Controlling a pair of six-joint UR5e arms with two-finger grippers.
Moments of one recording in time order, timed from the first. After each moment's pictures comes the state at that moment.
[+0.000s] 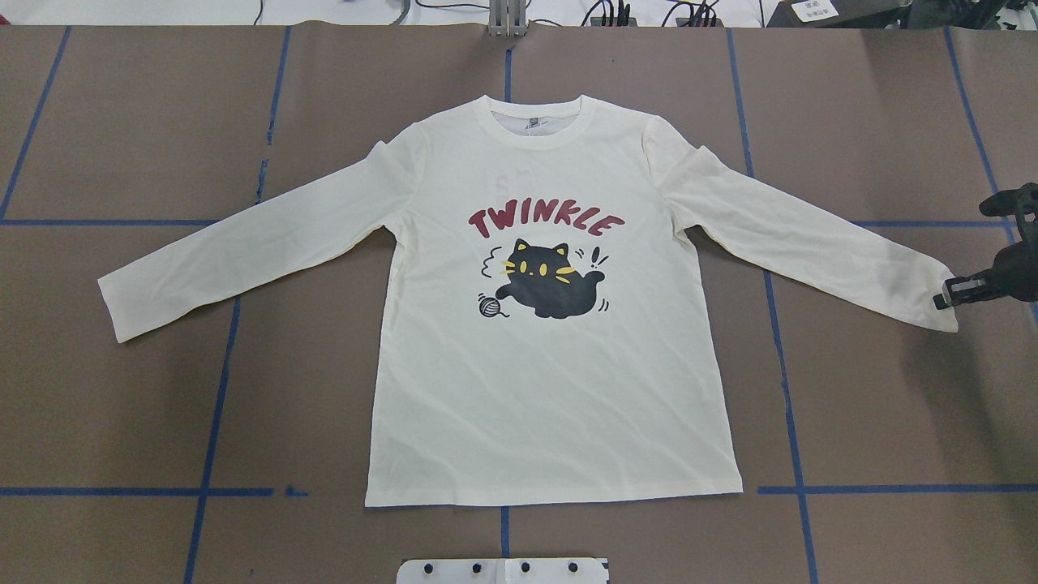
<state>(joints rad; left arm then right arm) -1.43 -1.65 -1.59 -1.97 -2.33 -0.03 1.06 -1.66 1.56 -0.86 2.25 0.64</state>
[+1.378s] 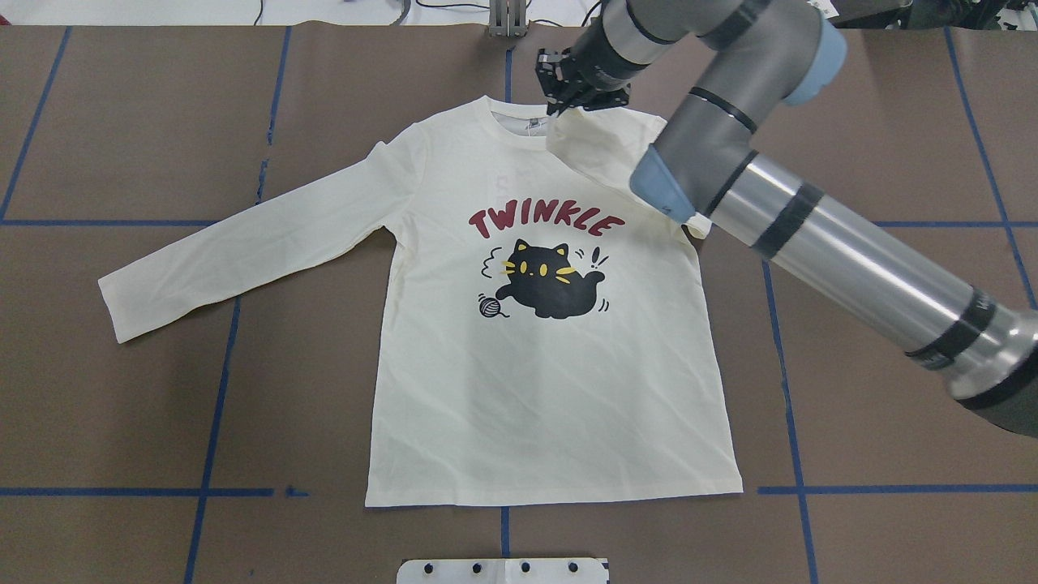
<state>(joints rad) -1.42 -1.66 -1.59 -1.97 -2.33 -0.04 0.83 -0.62 1.19 -1.03 2.10 1.28</state>
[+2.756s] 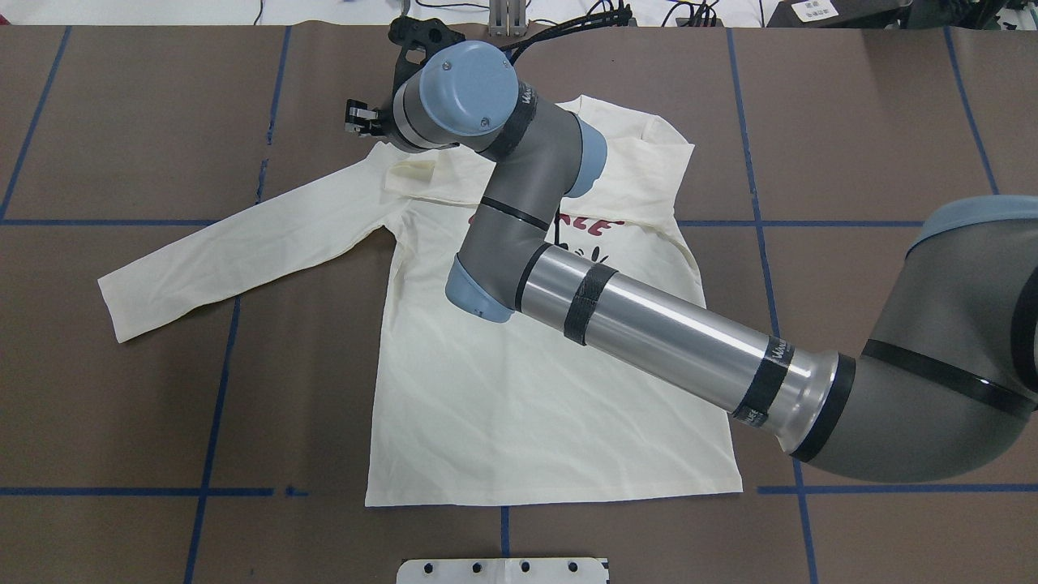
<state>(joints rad) -1.42 -1.66 -1.57 -1.97 -2.33 -0.04 0.61 -0.40 0.89 -0.75 1.69 1.34</state>
